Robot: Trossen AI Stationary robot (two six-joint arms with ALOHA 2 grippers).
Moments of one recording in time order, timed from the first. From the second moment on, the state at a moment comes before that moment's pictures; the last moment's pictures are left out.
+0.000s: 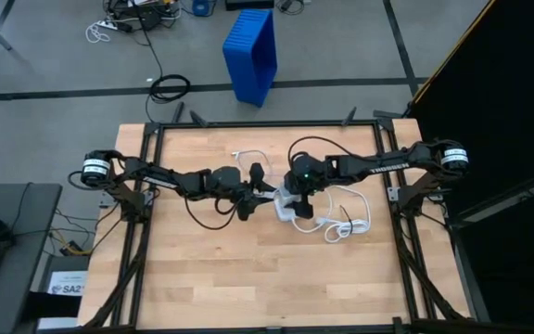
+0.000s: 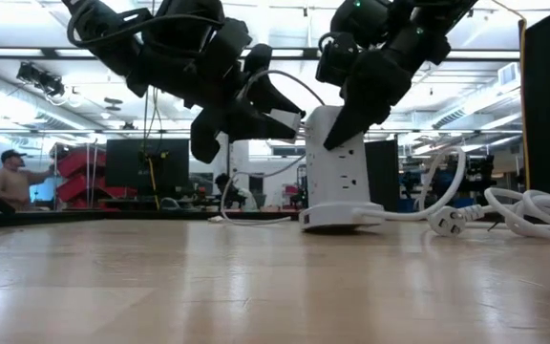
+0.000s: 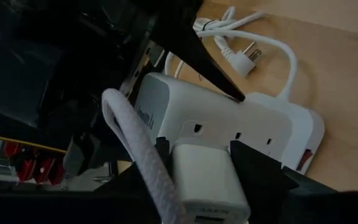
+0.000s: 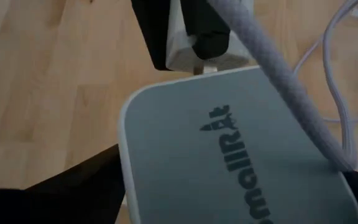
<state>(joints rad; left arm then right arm) 0.07 1.60 0.75 0.49 0.01 1.02 -0.09 1.55 0.97 -0.26 -0.11 -0.04</state>
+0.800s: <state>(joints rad) 0.06 1.60 0.75 0.46 -0.12 1.04 -0.02 1.49 0.97 -0.34 -0.02 -0.02</state>
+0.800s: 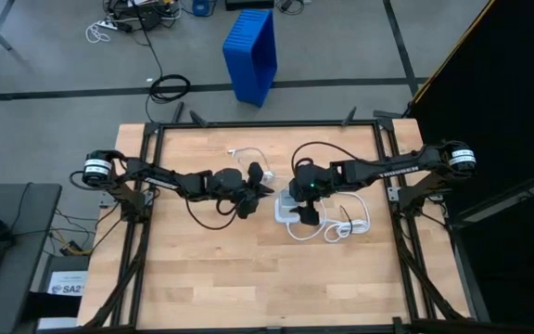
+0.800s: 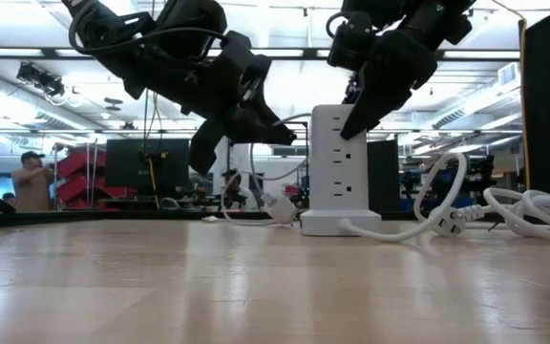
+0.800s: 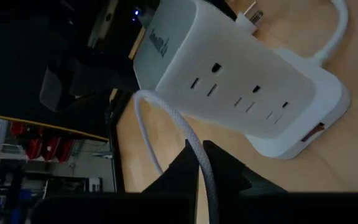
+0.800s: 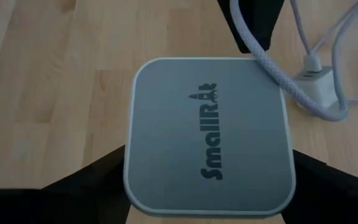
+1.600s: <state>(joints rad) 0.05 1.27 0.75 0.36 -0.25 0.99 0.01 1.40 0.97 -0.39 0.03 0.00</state>
